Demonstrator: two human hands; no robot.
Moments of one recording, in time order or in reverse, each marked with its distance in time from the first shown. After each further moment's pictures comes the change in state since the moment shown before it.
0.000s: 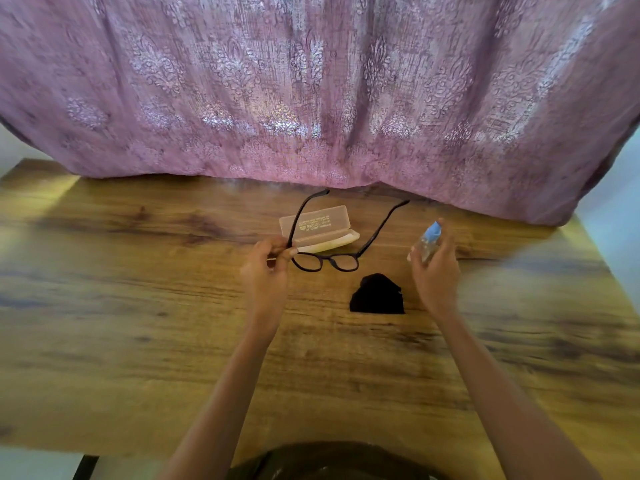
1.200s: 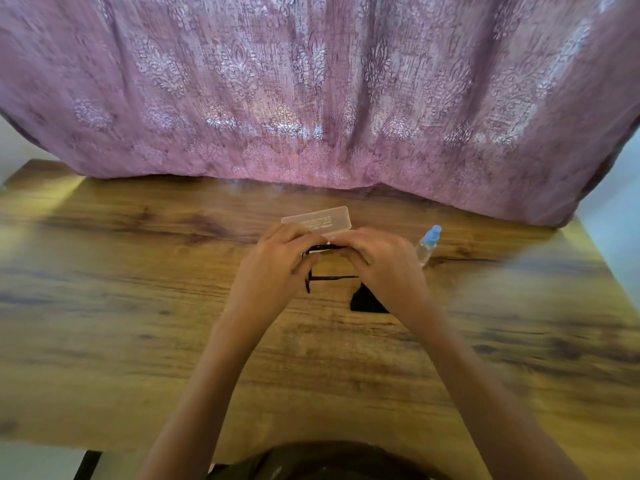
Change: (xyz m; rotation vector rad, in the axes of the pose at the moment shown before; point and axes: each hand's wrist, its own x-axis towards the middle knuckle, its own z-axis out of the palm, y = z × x) left_hand 0.002 0.077 -0.041 0.510 -0.421 0.499; right_hand -0.028 -0.131 -0.022 -0.037 -0.297 -0.687
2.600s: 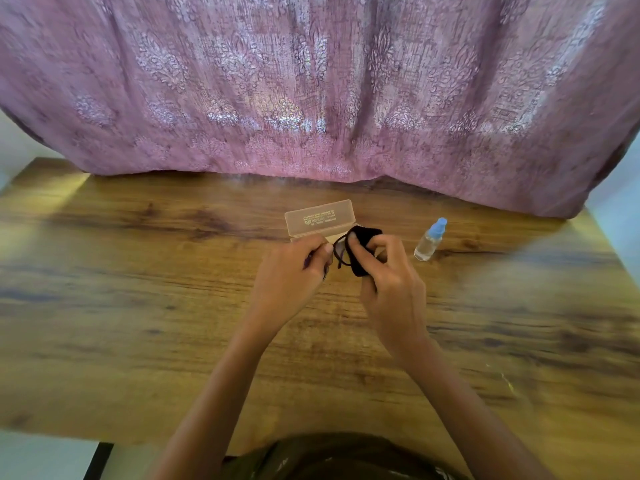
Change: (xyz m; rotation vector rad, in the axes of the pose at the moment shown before) left_hand -0.004 0.012 0.010 -0.227 -0.090 -0.253; right_hand -0.043 -0.019 0.020 -0.168 0.195 0.143
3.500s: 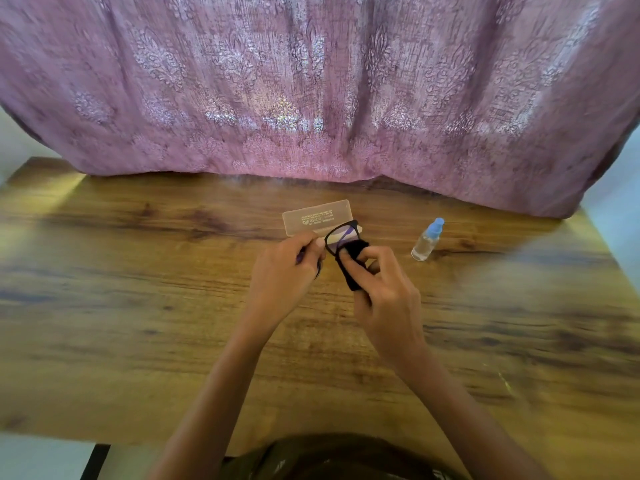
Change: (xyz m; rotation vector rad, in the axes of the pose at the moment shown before) left_hand 0.002 -0.001 0.001 -0.045 0.031 -0.093; right_hand -0.011 -0.005 -0.005 0.050 -0.053 -0.050
